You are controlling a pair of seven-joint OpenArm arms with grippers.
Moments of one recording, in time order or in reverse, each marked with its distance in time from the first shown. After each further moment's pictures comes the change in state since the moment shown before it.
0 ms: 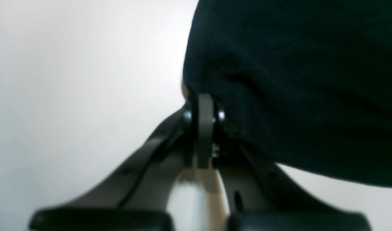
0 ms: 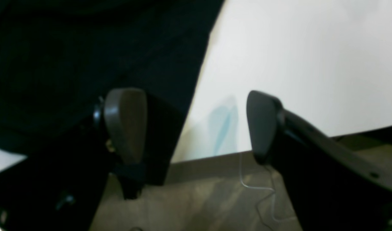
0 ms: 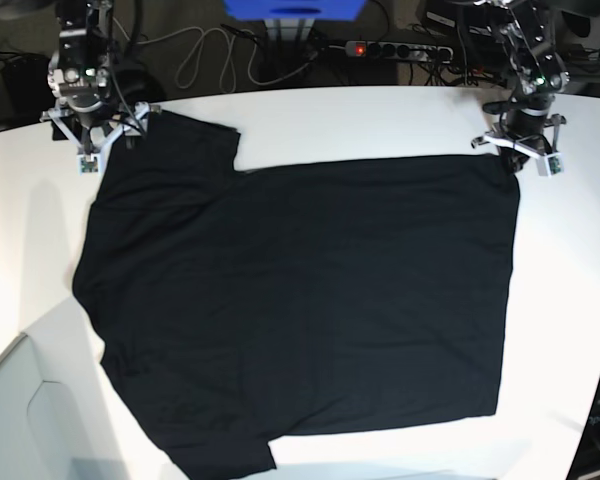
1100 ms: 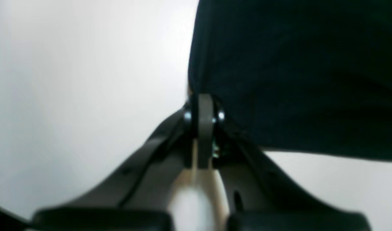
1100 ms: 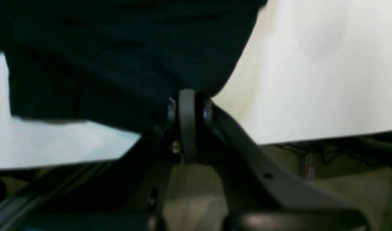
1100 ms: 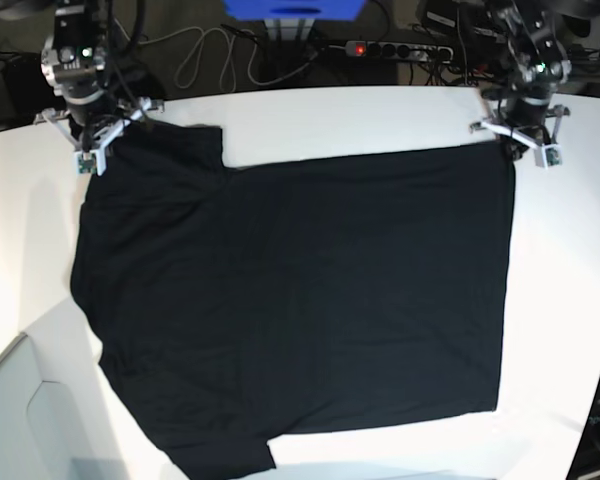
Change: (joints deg) left arm 4.7 0.7 -0.1 10.0 1.1 0.1 4.1; right arm -4.5 -0.3 0.2 13.8 -0.5 1.1 -1.9
